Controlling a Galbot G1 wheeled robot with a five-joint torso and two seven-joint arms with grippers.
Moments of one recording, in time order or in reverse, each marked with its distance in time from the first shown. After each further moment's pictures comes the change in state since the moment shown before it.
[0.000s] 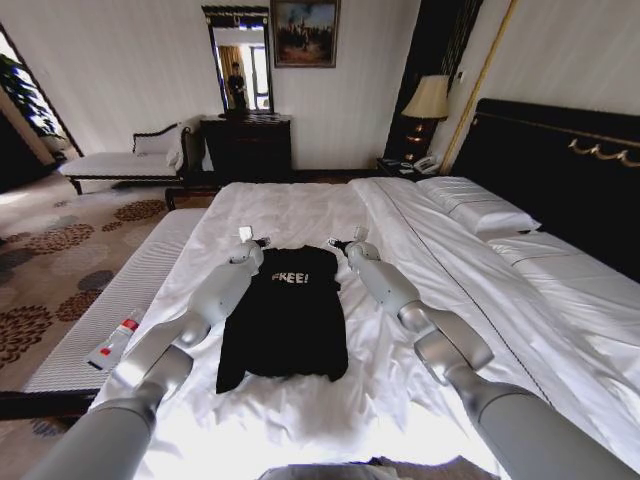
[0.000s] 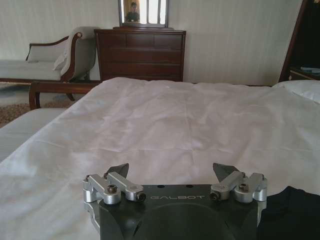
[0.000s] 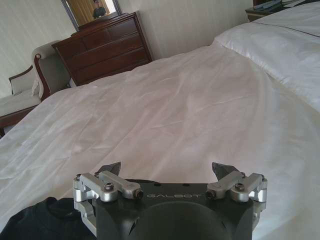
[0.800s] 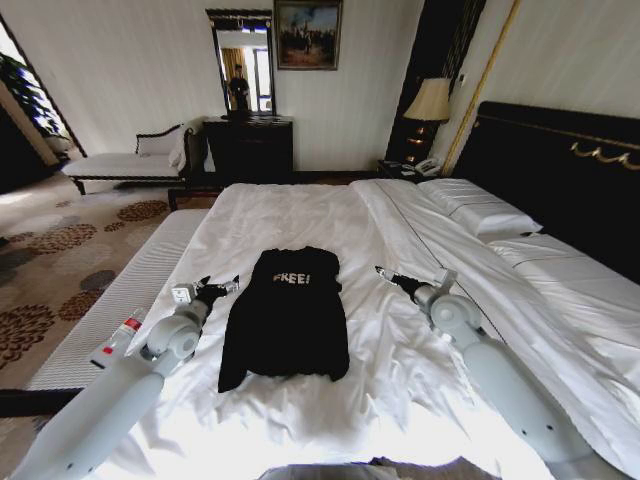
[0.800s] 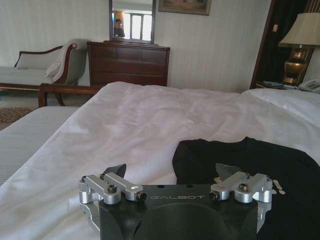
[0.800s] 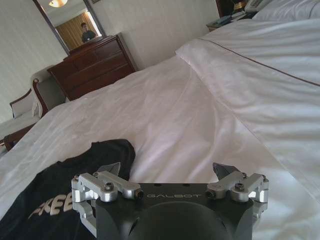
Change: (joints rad) left arm 0.984 0.383 -0.587 -0.913 0.016 -0.051 0.042; right arm -1.014 -0.416 0.631 1.124 0.165 -0.088 0.154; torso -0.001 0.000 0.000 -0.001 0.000
